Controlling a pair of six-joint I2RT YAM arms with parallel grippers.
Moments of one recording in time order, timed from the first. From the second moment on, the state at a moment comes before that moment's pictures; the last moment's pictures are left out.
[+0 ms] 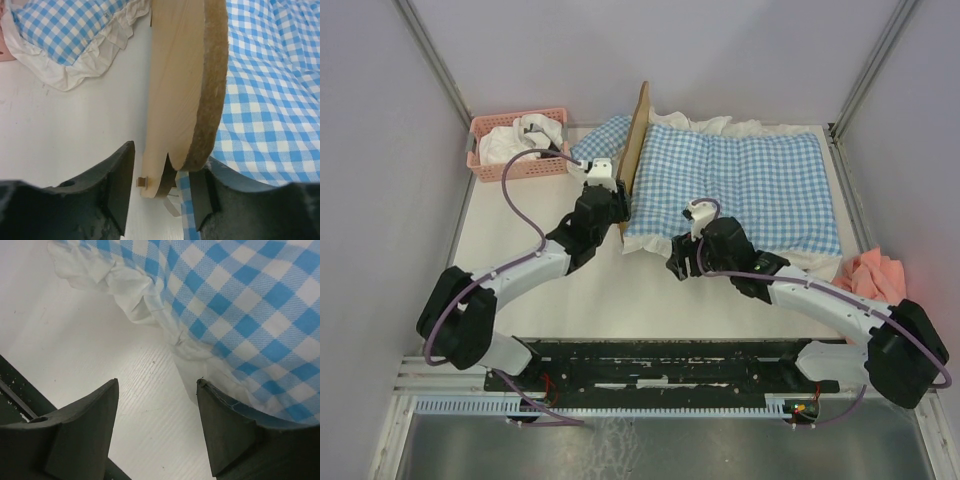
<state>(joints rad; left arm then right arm) -0.62 1.44 0.86 0.26 -0.39 -0.31 0.73 1.22 0.75 -0.11 -0.05 0.27</state>
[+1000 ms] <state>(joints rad) -0.62 1.64 1.42 -0.35 -0.40 -0.36 0.90 1.81 0.44 1.06 0.37 0.55</state>
